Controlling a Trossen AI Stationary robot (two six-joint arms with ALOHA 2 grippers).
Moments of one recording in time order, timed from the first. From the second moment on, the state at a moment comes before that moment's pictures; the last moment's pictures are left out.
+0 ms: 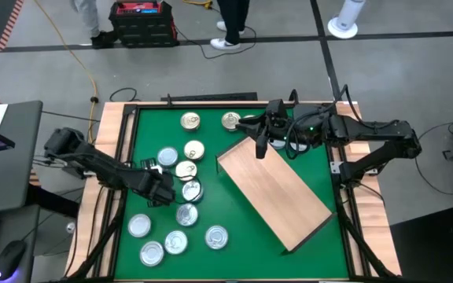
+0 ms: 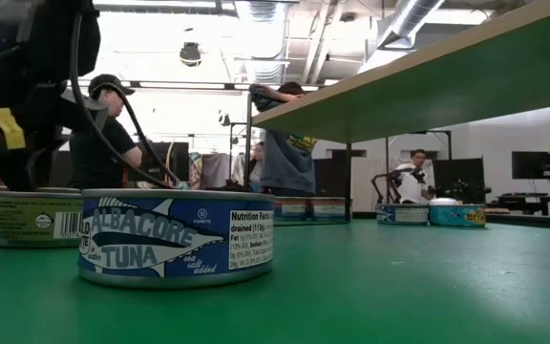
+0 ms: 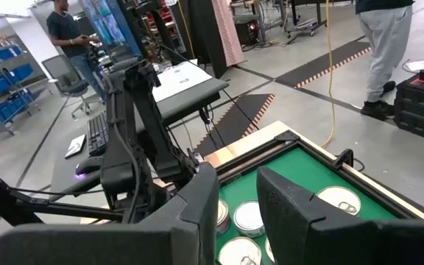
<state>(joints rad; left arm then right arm) -0.37 1.40 0.73 -1.06 -0.35 -0.58 0.05 1.35 1.50 -0.30 0.34 0.37</state>
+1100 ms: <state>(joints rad) -0.42 1.10 0.95 -1.06 -0.17 -0.88 0.05 1.35 1.50 -0.31 0.34 0.36</state>
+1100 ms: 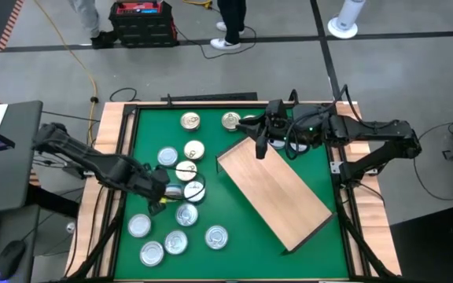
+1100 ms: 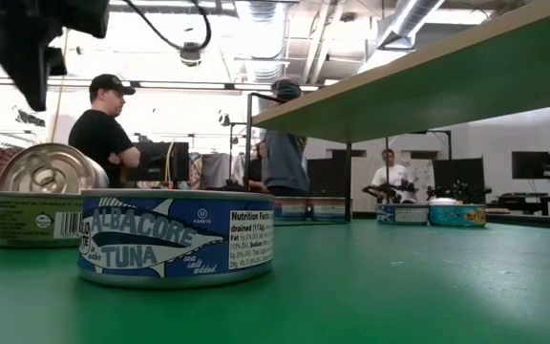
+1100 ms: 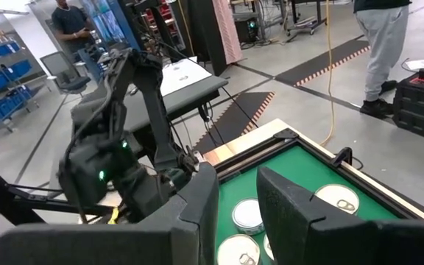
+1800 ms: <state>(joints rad) -0.14 1.08 0.73 -0.85 0.07 -0.35 0.07 1.35 1.50 -0.31 0.34 0.39</state>
